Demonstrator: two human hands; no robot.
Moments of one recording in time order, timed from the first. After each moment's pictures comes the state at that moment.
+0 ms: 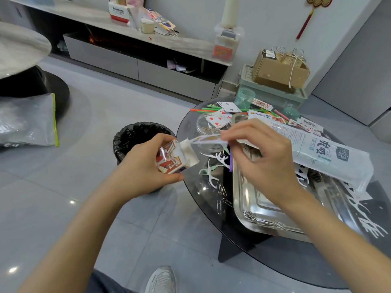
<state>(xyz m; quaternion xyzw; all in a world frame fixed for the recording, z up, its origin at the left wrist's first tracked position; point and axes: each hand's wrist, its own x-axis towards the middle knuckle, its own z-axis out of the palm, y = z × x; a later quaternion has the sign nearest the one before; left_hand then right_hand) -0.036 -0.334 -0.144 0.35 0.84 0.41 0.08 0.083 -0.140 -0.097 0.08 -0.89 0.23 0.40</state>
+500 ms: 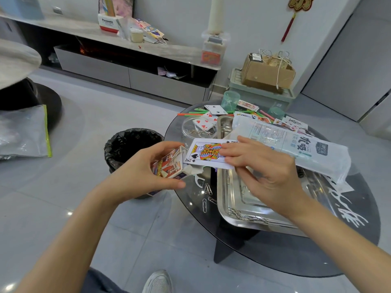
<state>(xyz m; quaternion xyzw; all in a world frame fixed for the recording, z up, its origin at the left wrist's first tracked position) -0.020 -0.321 -0.130 0.39 0.74 0.51 0.22 0.127 -0.112 -0.105 0.17 -0.89 0.16 0.38</state>
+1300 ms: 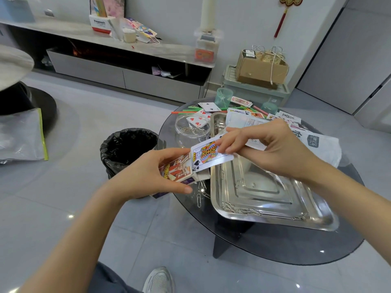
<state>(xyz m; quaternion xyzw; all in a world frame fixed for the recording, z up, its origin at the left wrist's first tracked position) -0.009 -0.305 -0.130 0.41 0.74 0.46 0.26 0.127 -0.089 -0.064 0.14 -0.91 0.35 0.19</state>
